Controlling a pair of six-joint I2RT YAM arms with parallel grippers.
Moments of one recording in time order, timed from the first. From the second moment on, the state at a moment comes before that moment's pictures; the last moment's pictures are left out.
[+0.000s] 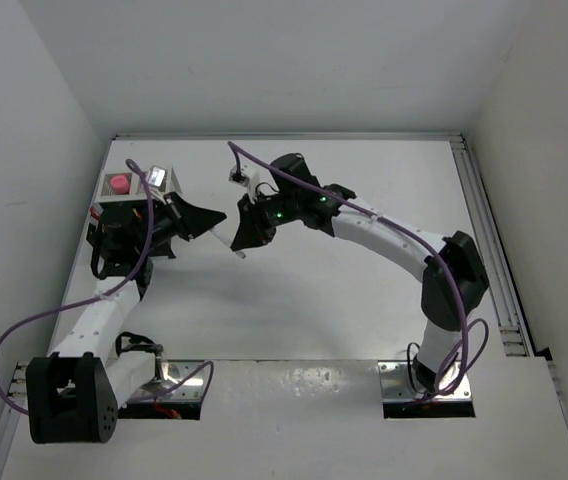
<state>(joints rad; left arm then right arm) 0.03 1.02 0.55 0.49 0.89 -0.80 0.78 1.78 1.48 -0.30 -0.70 0.14</state>
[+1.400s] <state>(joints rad) 0.36 1.20 0.77 0.13 0.44 0.00 0.39 1.63 1.22 -0.40 -0.70 0.08</state>
